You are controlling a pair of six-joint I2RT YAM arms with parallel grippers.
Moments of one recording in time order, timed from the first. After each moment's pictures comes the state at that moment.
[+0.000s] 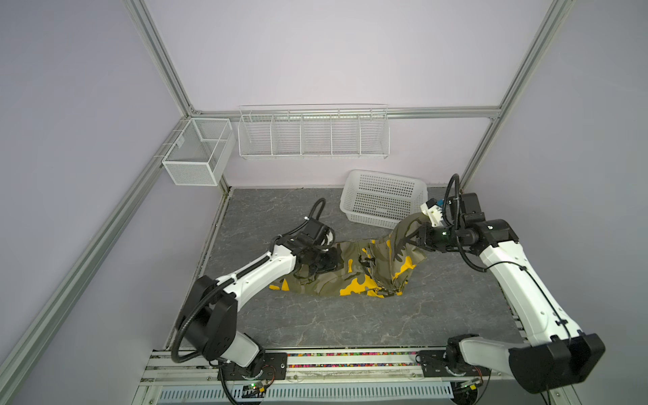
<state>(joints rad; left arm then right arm) -0.73 1.59 1.12 -0.55 0.39 -0.70 0.17 1.25 1.31 -1.03 -0.54 0.38</state>
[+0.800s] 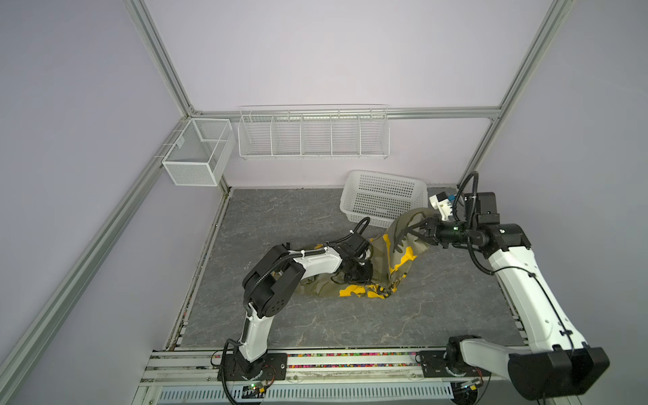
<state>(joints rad) -0.89 2.02 1.28 -0.36 0.45 -0.68 0.12 1.21 1.30 -0.86 -0.77 0.55</state>
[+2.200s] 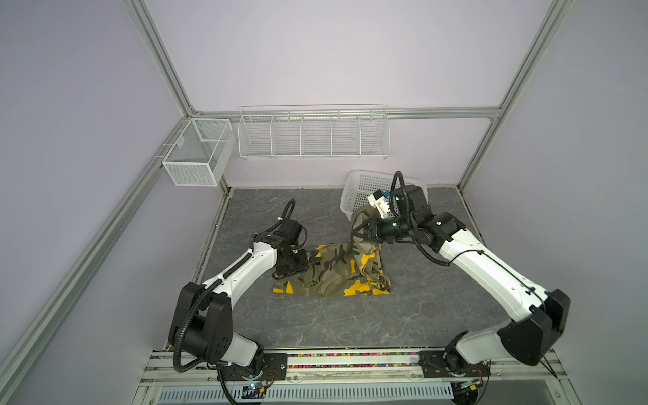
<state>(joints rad) -0.40 1.46 1.01 -0.86 0.12 -0.55 0.64 1.48 1.46 -0.65 -0.54 0.74</state>
